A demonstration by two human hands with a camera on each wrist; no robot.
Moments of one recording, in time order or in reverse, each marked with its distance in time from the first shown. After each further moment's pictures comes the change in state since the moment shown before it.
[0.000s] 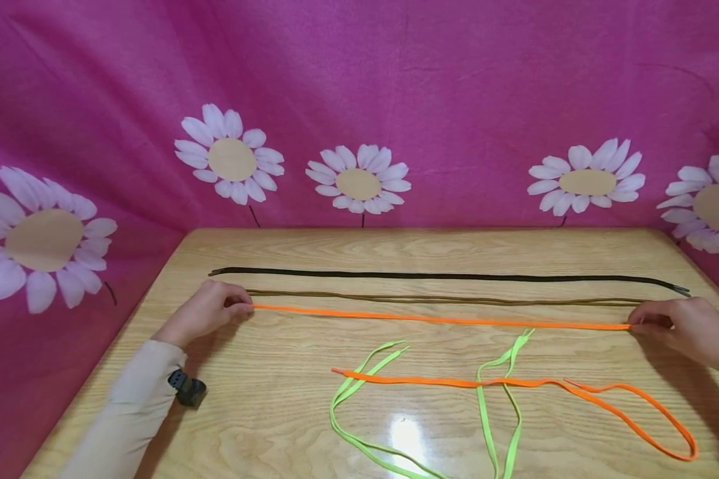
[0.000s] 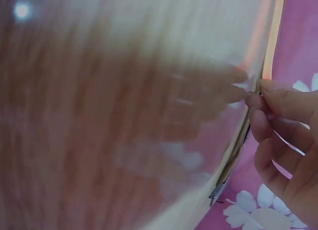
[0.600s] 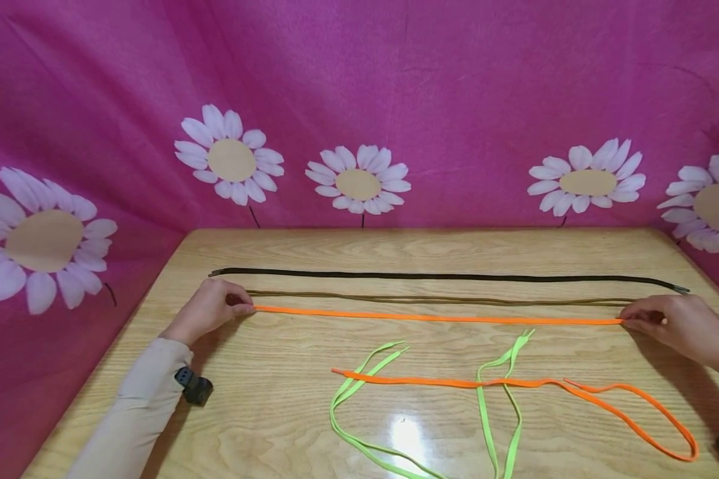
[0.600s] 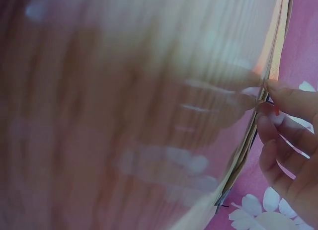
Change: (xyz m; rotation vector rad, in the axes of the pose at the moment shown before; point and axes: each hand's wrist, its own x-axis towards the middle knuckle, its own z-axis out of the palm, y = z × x) left_hand 0.007 -0.003 0.007 -0.005 0.065 -0.112; right_hand 0.005 0.002 0.007 0.010 0.055 -0.016
